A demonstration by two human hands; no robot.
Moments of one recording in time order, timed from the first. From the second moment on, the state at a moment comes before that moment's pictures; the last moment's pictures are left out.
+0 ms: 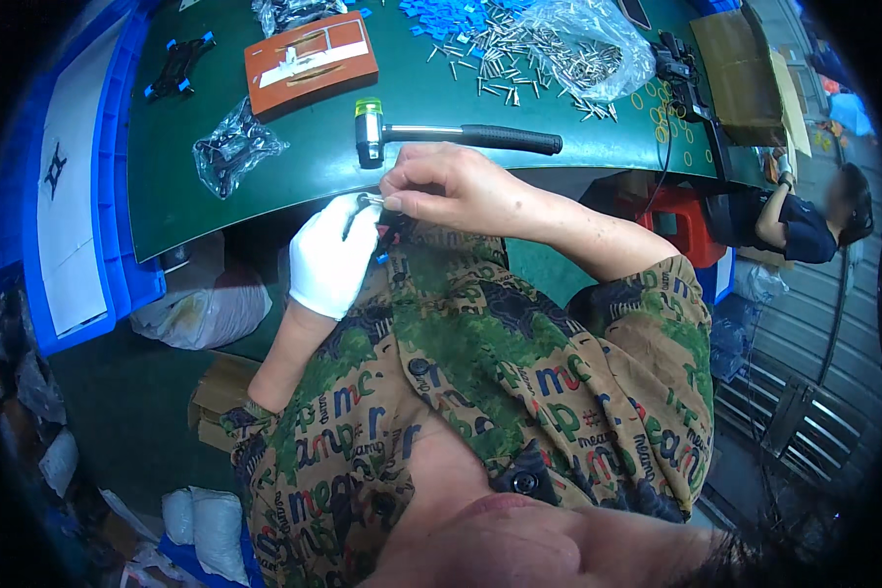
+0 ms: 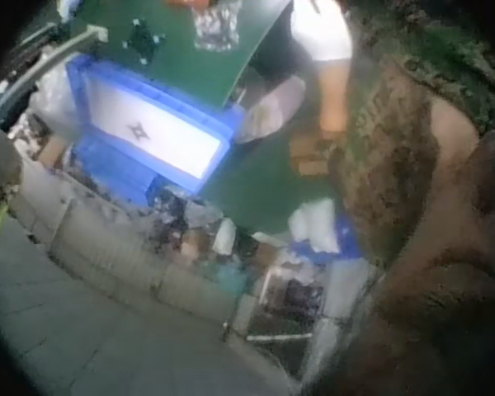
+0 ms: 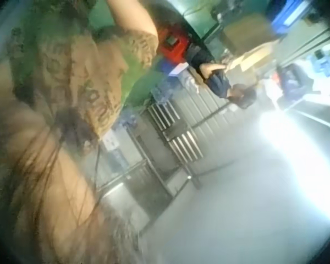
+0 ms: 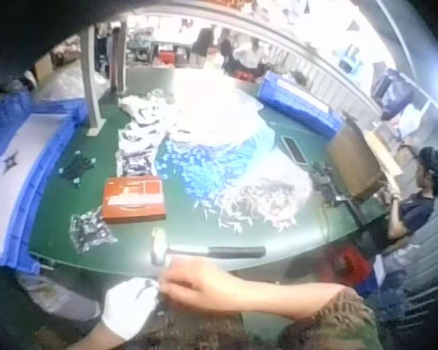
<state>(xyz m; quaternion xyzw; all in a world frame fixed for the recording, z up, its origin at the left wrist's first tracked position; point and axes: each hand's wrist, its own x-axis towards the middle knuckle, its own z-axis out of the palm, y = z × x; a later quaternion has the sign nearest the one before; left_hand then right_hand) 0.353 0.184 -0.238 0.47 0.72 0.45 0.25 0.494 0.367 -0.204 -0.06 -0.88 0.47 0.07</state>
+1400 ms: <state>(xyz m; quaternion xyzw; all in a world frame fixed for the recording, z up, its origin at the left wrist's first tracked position) 0.341 0.151 -0.248 0.58 0.61 0.38 0.39 0.502 0.333 -0.257 0.10 -0.95 0.16 0.23</state>
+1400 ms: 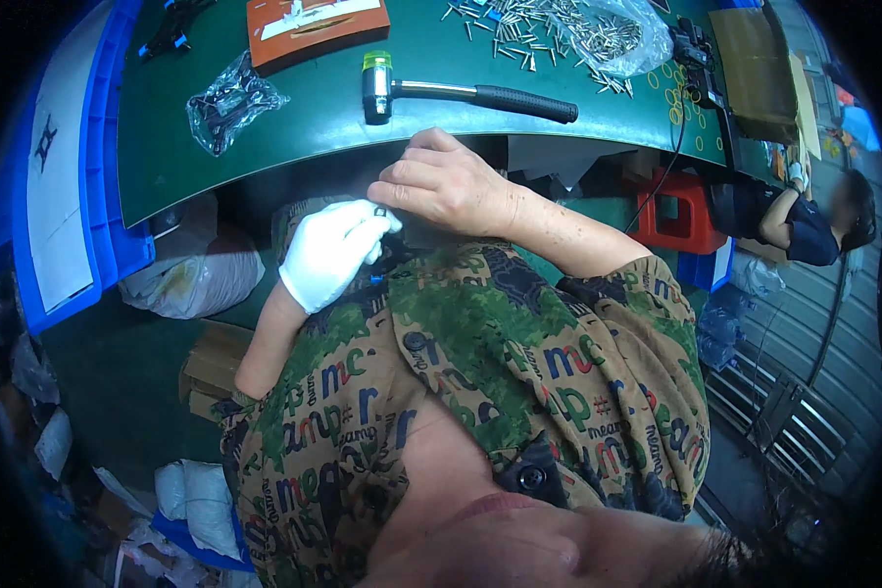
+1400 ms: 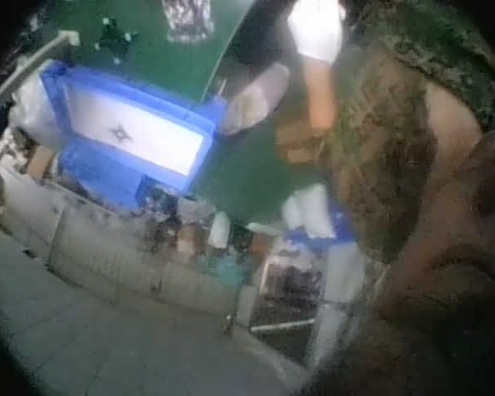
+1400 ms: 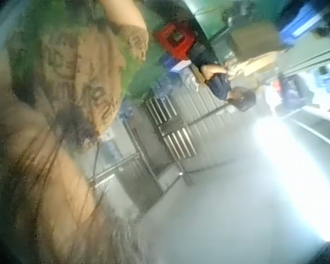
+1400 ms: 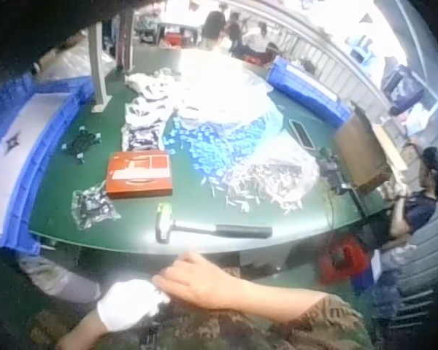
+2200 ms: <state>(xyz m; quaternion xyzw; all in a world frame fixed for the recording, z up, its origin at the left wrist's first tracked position) 0.350 0.140 -0.254 0.39 0.61 0.46 0.51 0.504 0.398 -0.222 0.00 -0.97 0.05 0.24</state>
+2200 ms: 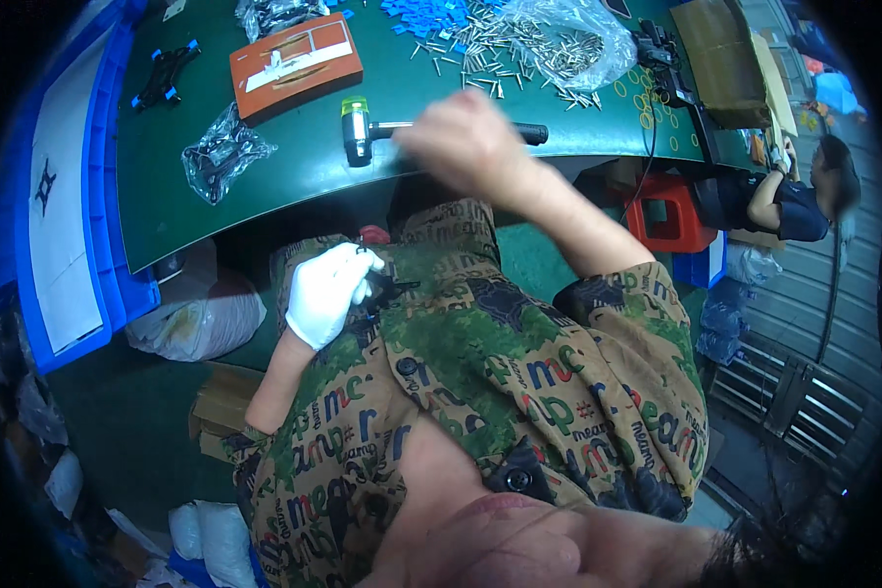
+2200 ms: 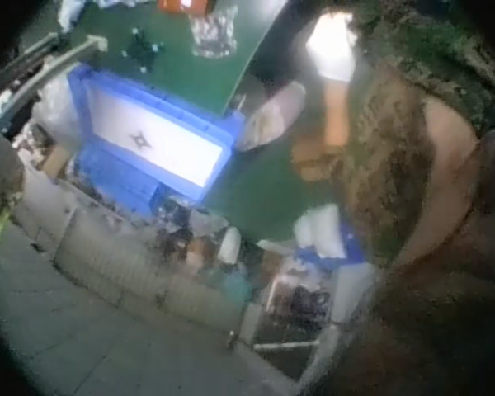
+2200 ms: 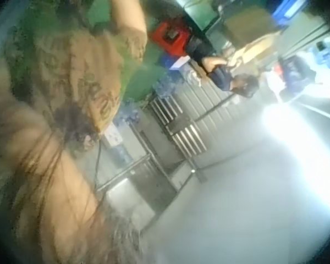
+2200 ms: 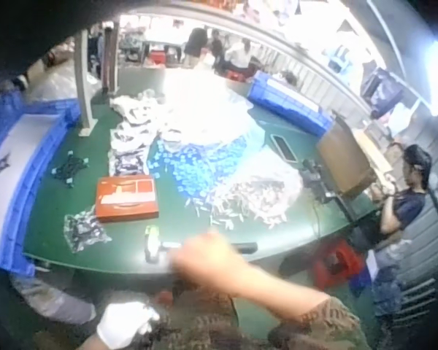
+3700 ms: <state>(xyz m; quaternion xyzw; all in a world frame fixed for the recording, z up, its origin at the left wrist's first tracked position) 0.350 0.141 -0.275 0.58 0.61 0.40 0.36 0.503 0.359 -0.194 -0.06 -0.81 0.58 -0.04</state>
